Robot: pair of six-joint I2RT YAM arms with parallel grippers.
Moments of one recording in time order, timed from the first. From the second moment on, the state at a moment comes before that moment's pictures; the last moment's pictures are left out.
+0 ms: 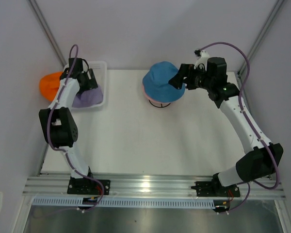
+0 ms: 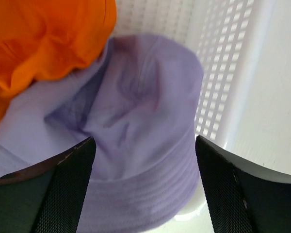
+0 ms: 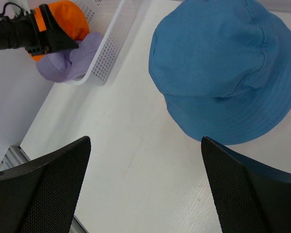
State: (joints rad) left arm 0.08 1.89 1.66 -0.66 -0.10 -0.22; right arm 0.29 1.46 1.49 -0.39 -0.43 0.32
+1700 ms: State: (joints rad) left arm -0.43 1.68 1.99 -0.51 -0.29 -0.20; right arm 0.33 1.51 1.45 0.02 -0.35 0.99
